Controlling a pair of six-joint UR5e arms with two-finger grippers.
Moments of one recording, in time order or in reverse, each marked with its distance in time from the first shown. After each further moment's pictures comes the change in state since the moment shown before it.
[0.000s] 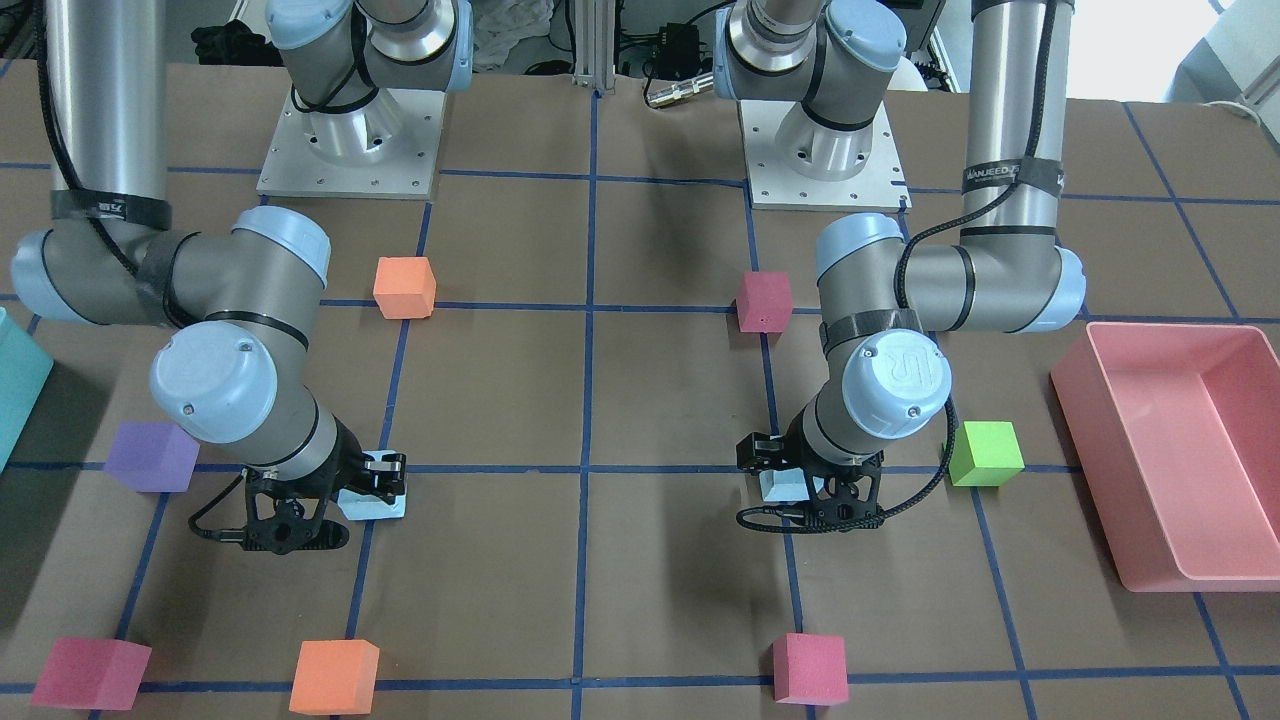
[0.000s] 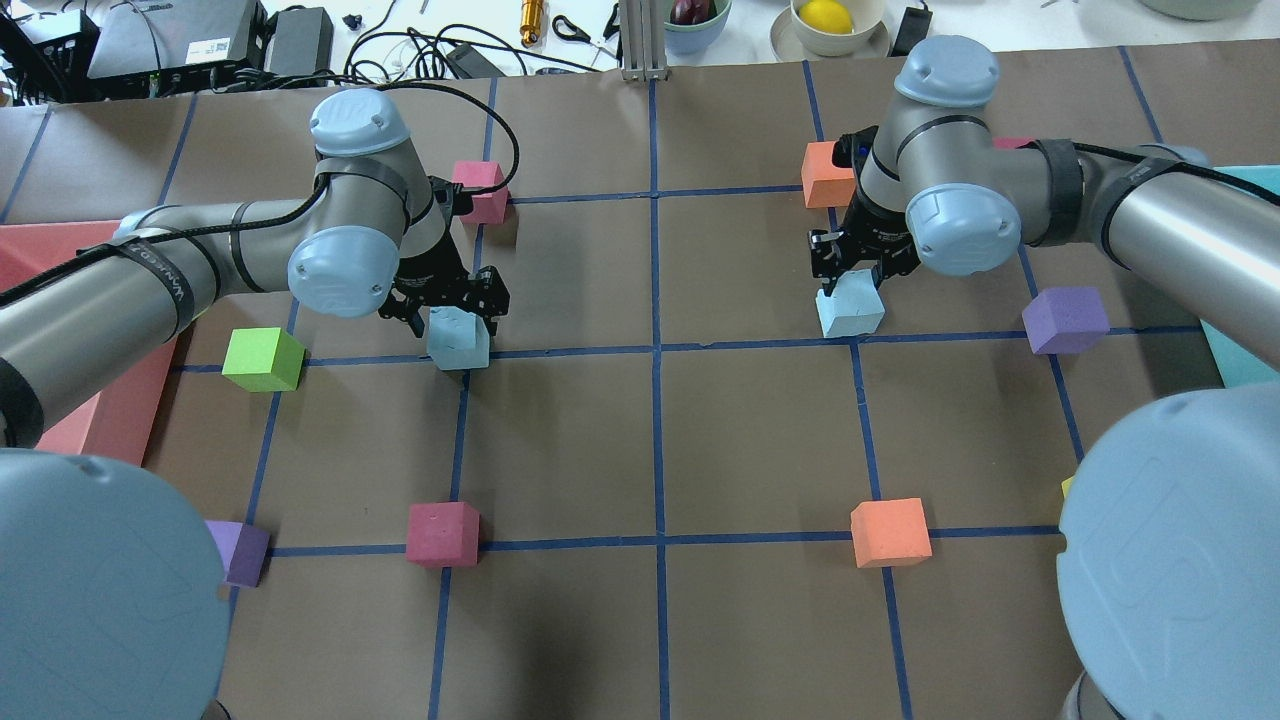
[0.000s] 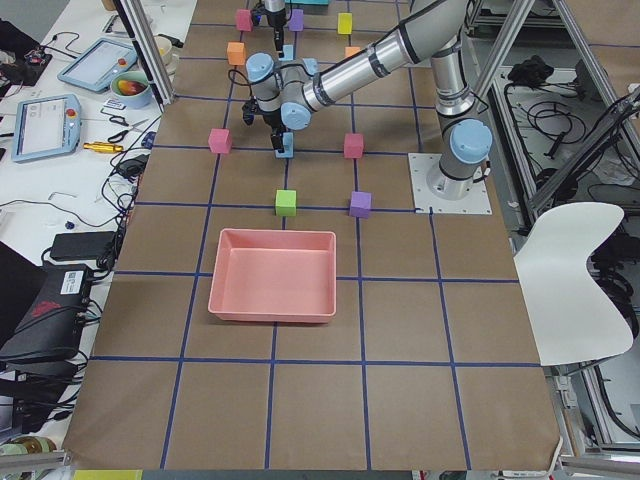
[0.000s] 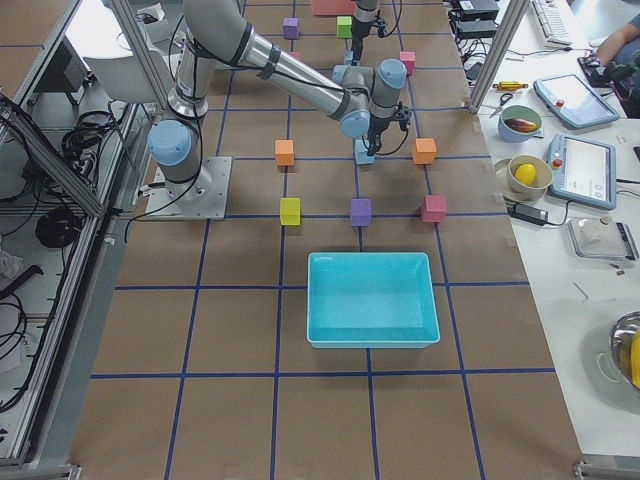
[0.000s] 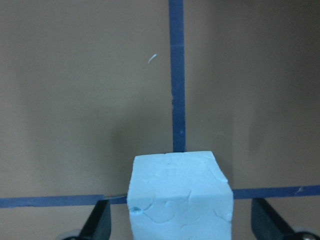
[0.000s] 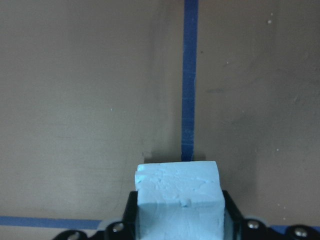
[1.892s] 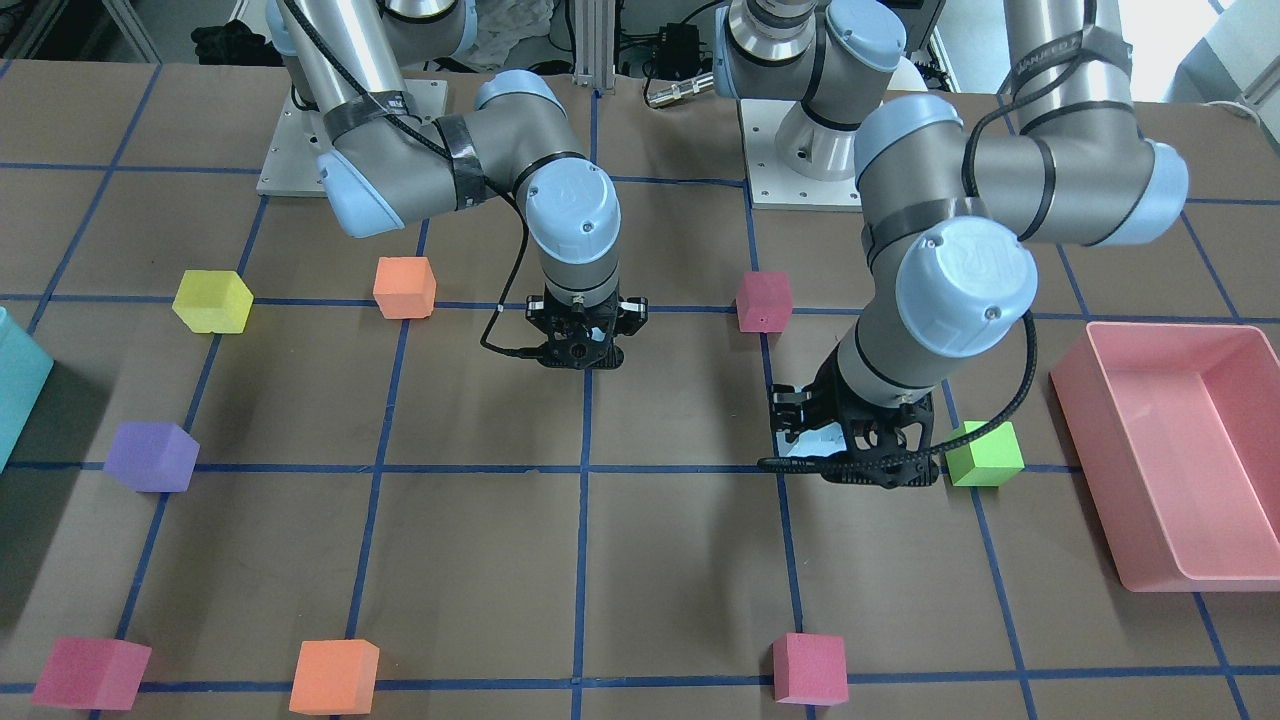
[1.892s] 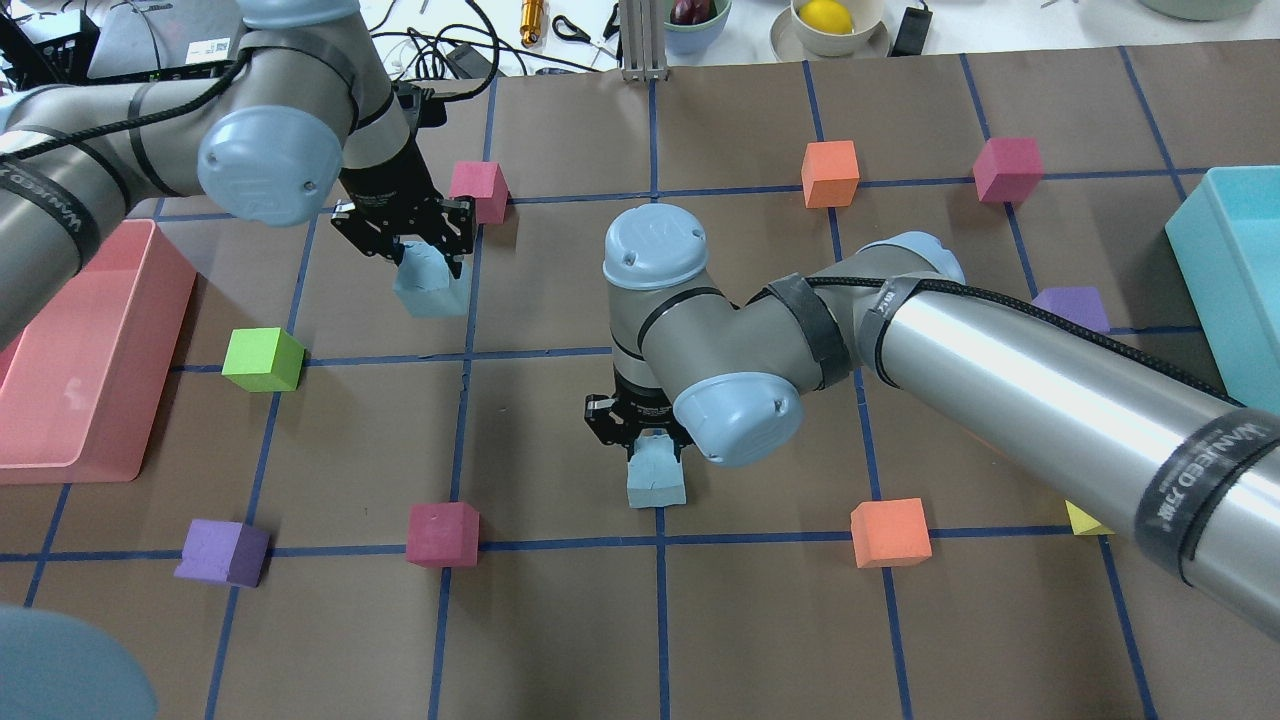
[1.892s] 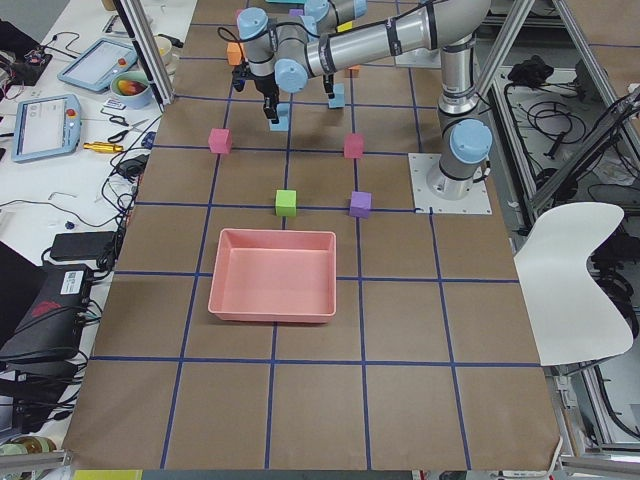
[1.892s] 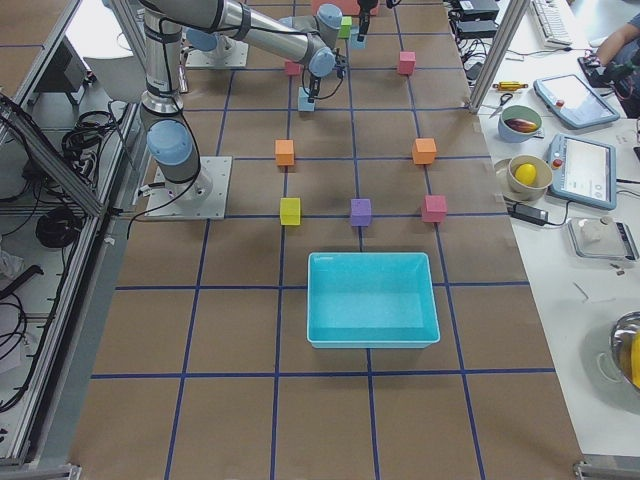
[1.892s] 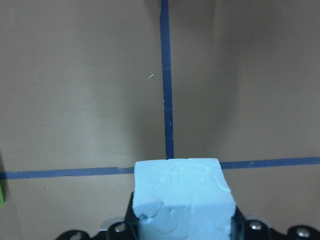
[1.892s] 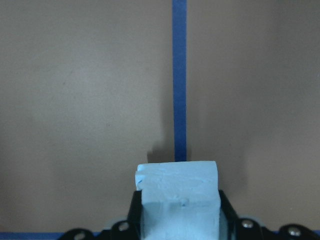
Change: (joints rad) left arm -0.015 0.154 0.189 -0.322 -0.003 -0.001; right arm 0.473 -0.114 0.149 0.076 0.062 0.511
